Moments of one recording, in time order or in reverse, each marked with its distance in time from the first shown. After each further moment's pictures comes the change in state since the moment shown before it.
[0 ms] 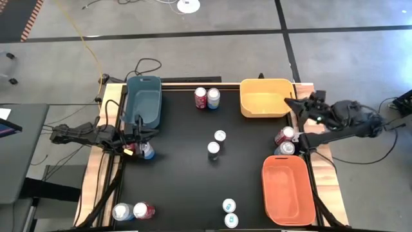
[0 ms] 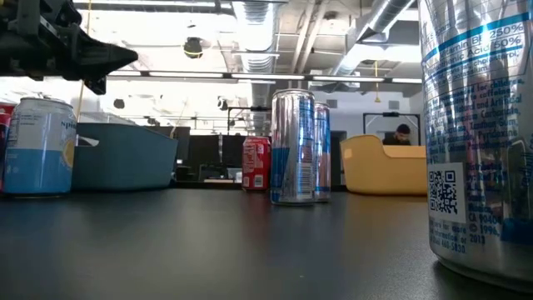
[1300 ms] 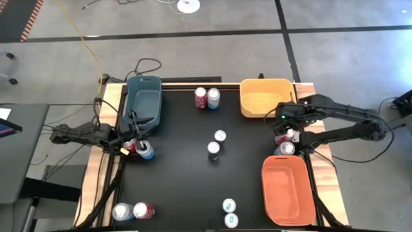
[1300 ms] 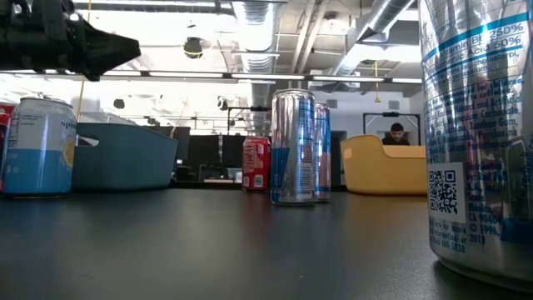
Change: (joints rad) left arm 0.000 0.000 0.000 0.113 -0.176 0.202; right arm -0.375 0.634 0.182 -0.890 -0.602 0.514
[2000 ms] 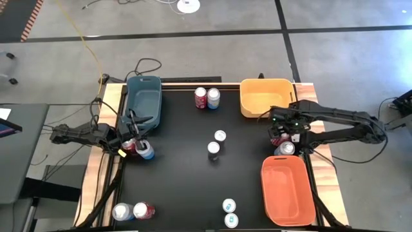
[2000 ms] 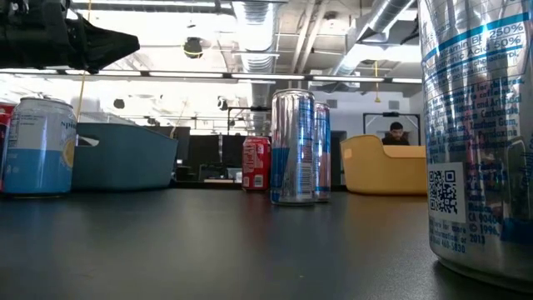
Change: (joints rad) left arm 0.000 0.000 0.000 0.042 0.005 0.124; right arm -0.095 0.024 -0.219 0.182 -0.080 0.019
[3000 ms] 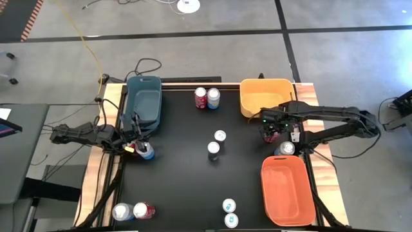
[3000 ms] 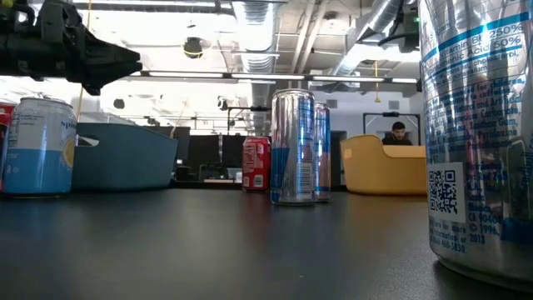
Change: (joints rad) left arm 0.000 0.000 0.000 -0.144 0.005 -0.306; right arm 0.086 0.146 0.059 0.106 0.097 -0.025
